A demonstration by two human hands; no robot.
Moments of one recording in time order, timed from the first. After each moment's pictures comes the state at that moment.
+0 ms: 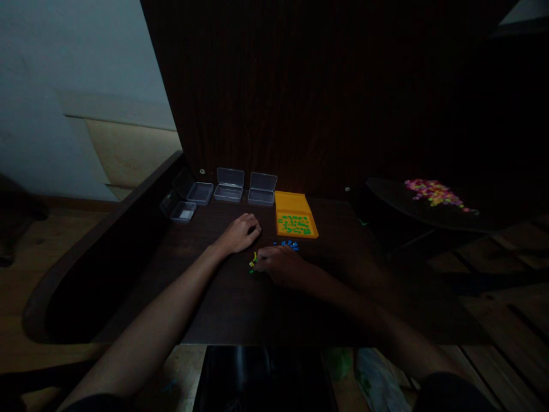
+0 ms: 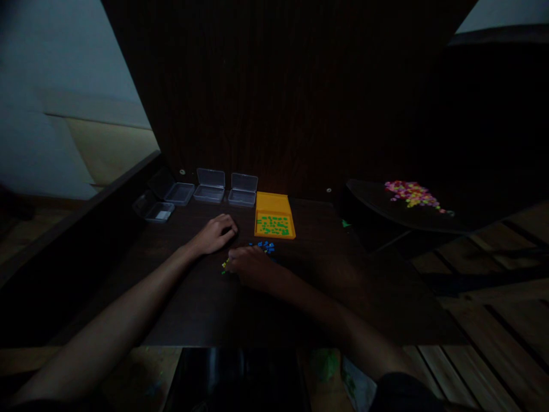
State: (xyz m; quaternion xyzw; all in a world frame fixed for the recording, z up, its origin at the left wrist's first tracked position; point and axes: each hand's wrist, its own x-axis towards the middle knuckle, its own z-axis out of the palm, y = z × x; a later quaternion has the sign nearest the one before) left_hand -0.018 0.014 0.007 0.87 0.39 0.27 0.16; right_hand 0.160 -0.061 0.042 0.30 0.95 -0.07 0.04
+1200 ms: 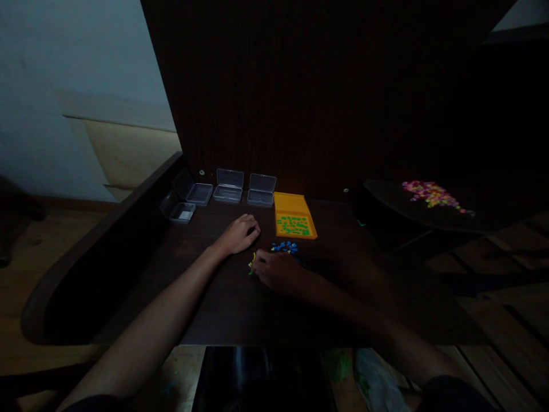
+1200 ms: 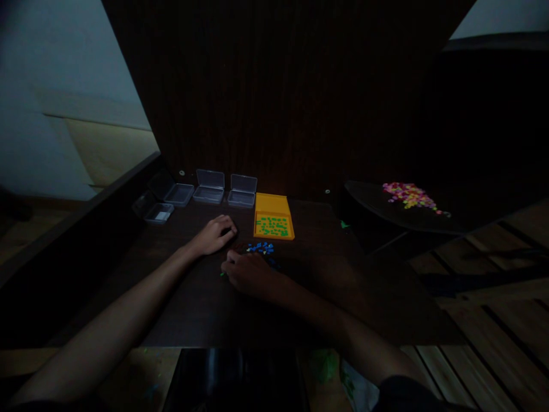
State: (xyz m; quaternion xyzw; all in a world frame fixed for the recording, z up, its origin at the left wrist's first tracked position) left_hand -0.018 0.015 0.005 0.87 0.39 0.27 0.15; right_hand 0.155 -0.073 0.036 0.33 0.94 -0.06 0.03
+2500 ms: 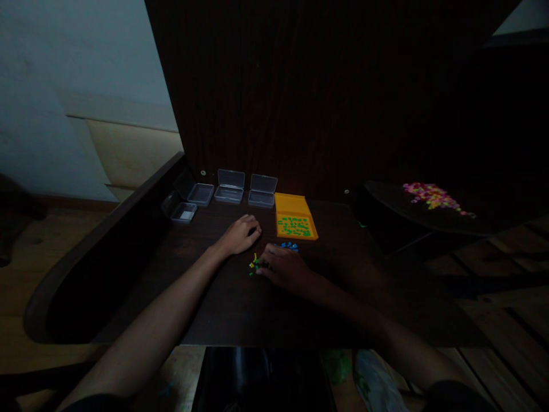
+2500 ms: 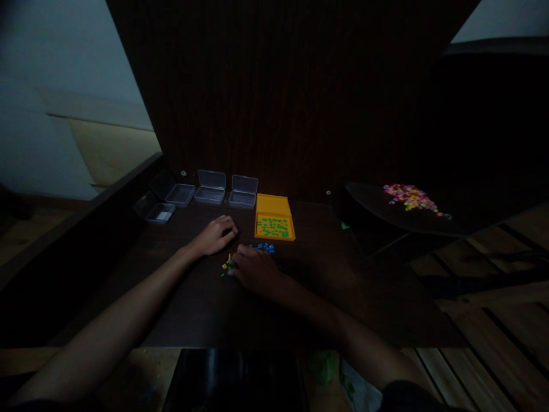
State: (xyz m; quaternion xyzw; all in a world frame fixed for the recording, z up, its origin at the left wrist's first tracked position) left_hand -0.018 0.015 0.006 0.87 0.39 0.27 0.15; right_hand 0.163 -0.073 0.037 0.42 0.90 -0.11 -0.05
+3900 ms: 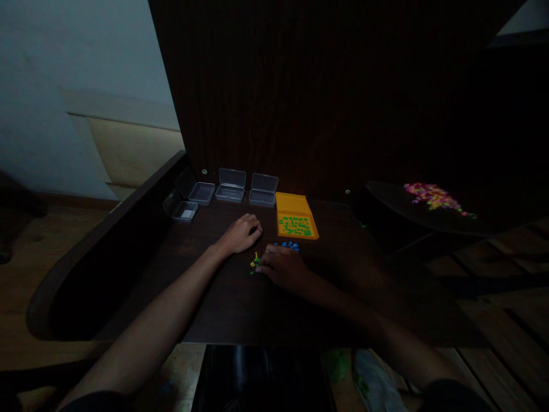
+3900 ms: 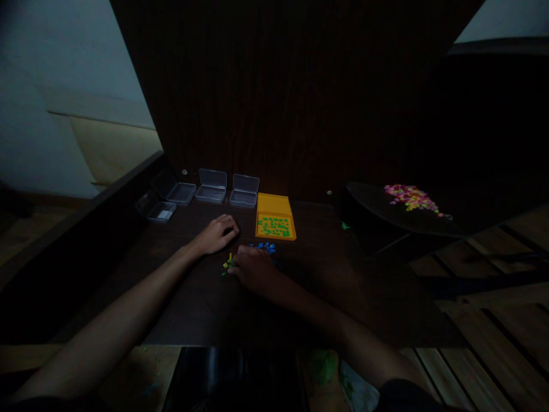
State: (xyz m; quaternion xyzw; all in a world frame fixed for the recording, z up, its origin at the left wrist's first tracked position) left_hand -0.017 0.015 0.006 0.87 0.39 0.27 0.15; right_hand 0.160 -0.071 0.031 0.43 0.89 -0.11 -0.04
